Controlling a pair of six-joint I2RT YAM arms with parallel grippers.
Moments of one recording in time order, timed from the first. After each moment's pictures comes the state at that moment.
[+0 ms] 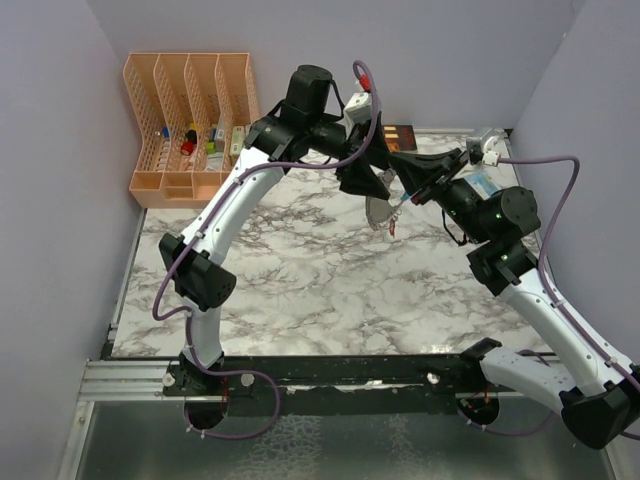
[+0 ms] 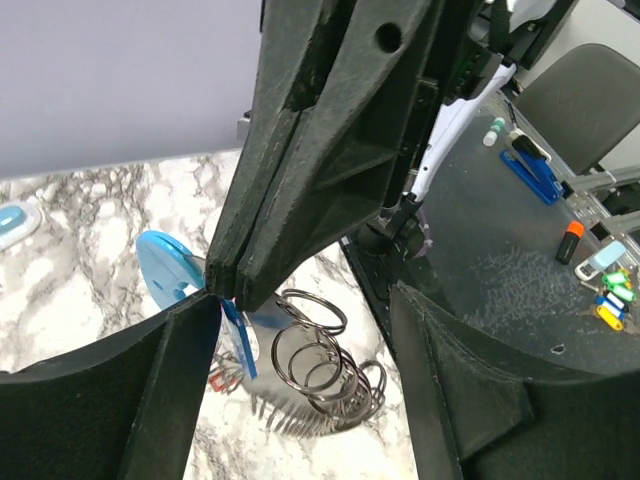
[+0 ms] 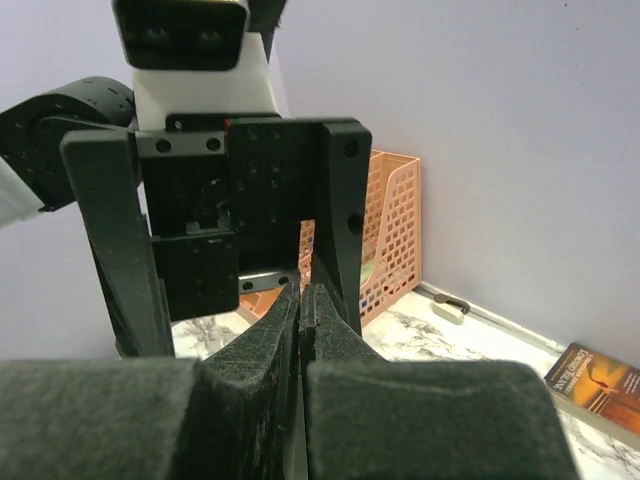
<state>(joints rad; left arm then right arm) -0.60 1.93 2.24 -0.66 1.38 0.17 0.51 0.98 0.97 0.39 -0.26 0.22</state>
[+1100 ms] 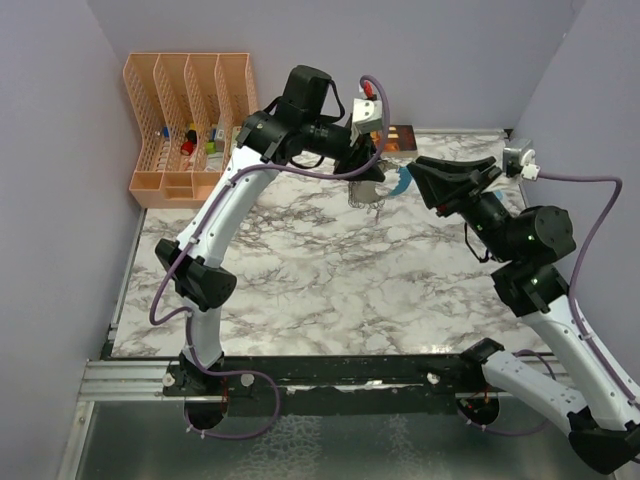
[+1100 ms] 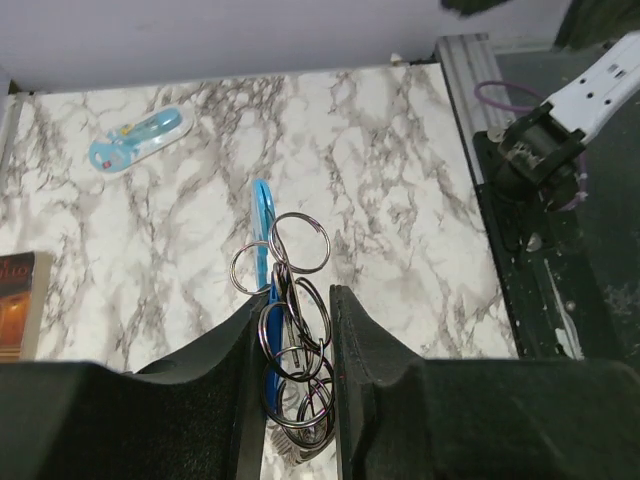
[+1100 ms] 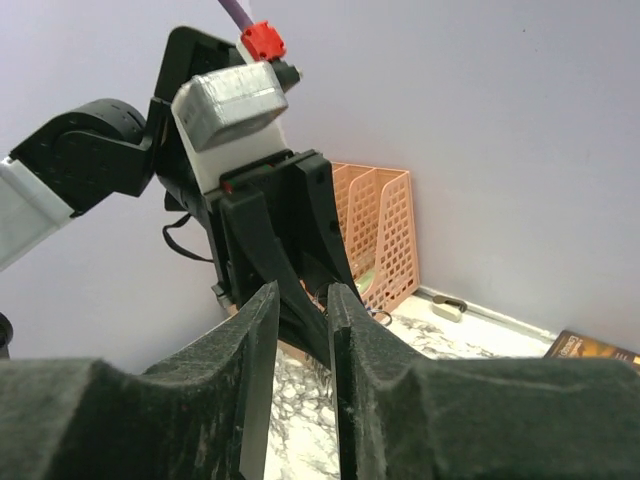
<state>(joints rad) -0.62 1.93 2.35 -0.93 1.02 0.44 0.50 0.82 0.98 0.25 -0.19 0.26</state>
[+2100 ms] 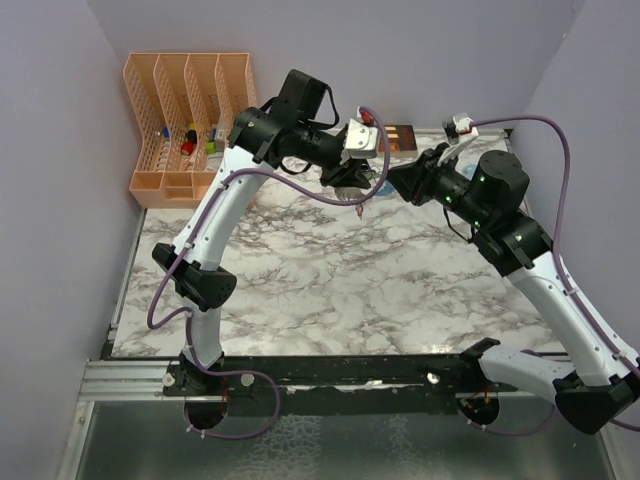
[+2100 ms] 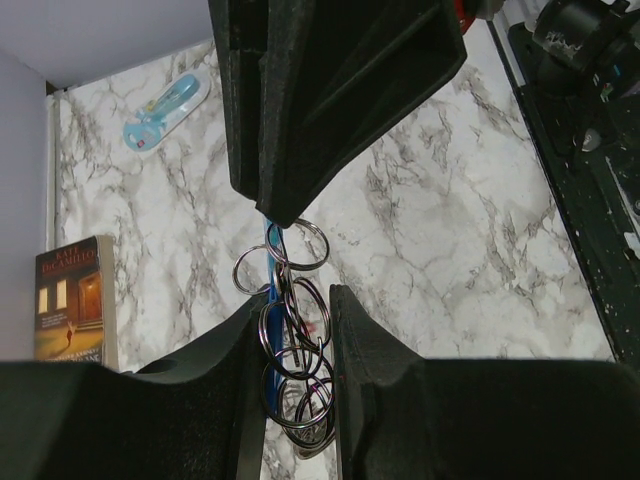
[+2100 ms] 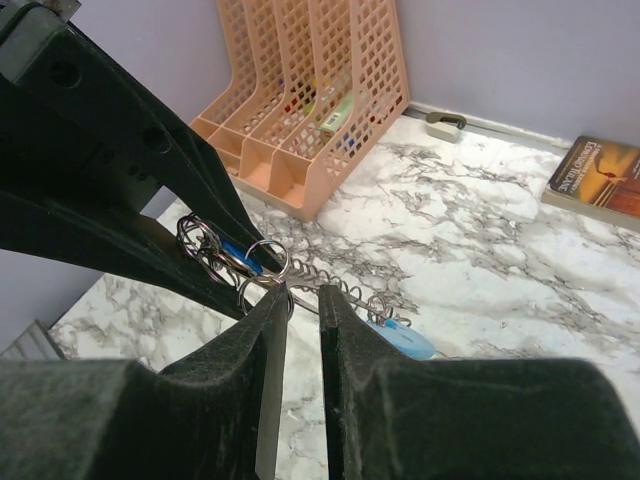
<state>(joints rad) -0.61 1.93 2.44 -1.22 0.92 0.84 0.50 1.07 1.24 -0.23 -0.20 0.27</state>
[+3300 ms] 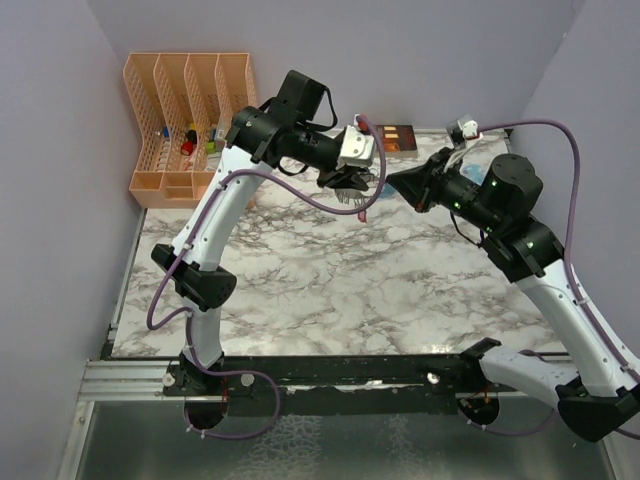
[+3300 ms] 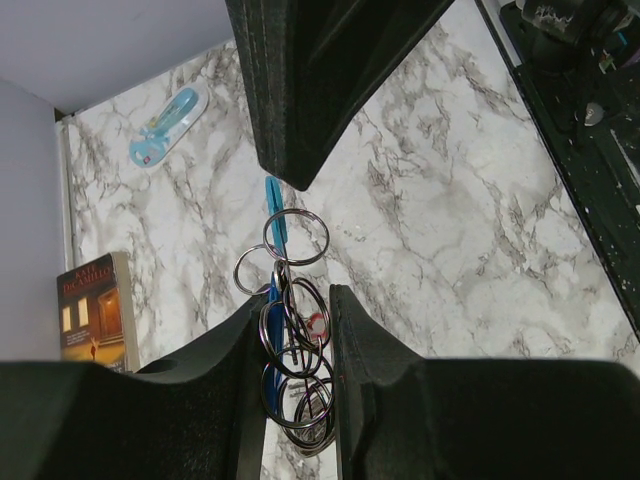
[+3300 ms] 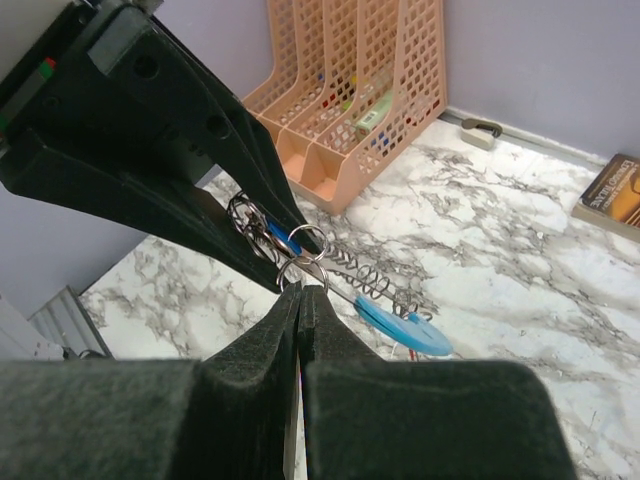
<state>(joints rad) -0.61 1.93 2.46 -1.29 0.95 0.97 0.49 1.02 1.24 -0.25 -0.31 0.25</state>
